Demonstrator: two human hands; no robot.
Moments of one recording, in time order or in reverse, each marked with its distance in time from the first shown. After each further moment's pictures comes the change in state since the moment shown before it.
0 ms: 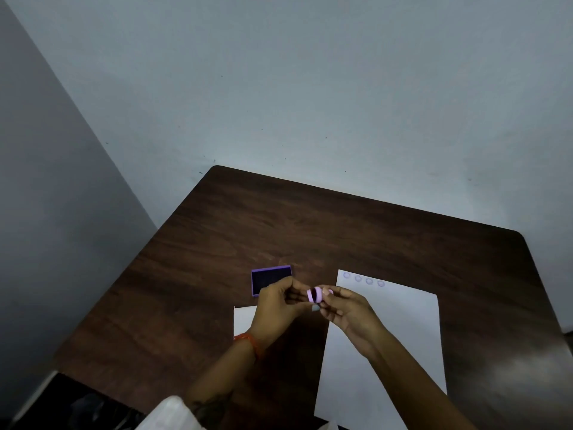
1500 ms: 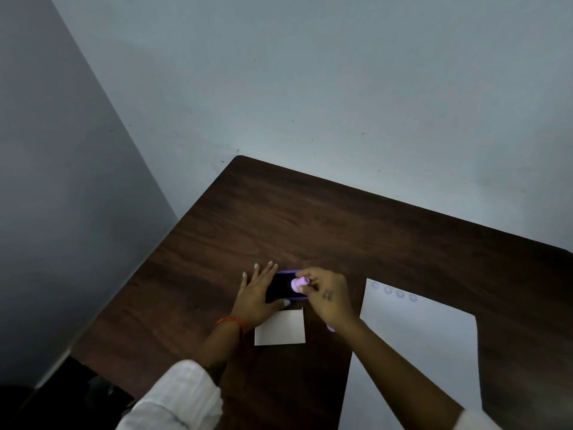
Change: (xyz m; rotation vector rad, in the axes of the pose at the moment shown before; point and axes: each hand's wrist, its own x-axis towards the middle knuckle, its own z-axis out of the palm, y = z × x) left_hand 0.050 -0.071 -0.083 0.694 -0.068 -0.007; right_hand 0.058 -0.002 0.076 -0.837 0.036 -0.504
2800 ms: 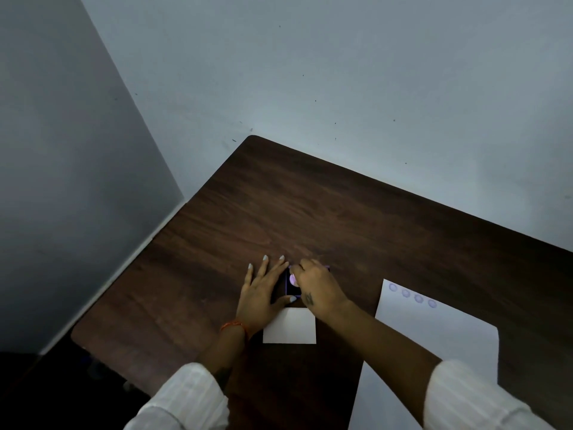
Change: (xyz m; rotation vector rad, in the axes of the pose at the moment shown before) left_hand 0.000 -0.023 0.015 0.027 0.119 0.088; right_hand 0.038 -0.009 0.032 -0.833 -0.404 -0.360
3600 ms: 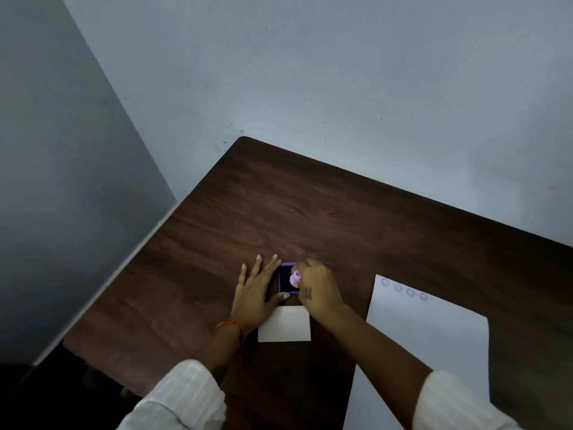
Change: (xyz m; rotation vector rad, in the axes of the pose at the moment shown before) left_hand 0.002 -0.002 0.004 0.029 0.032 0.003; right_hand -0.013 -0.001 0.000 0.330 0.105 0.238
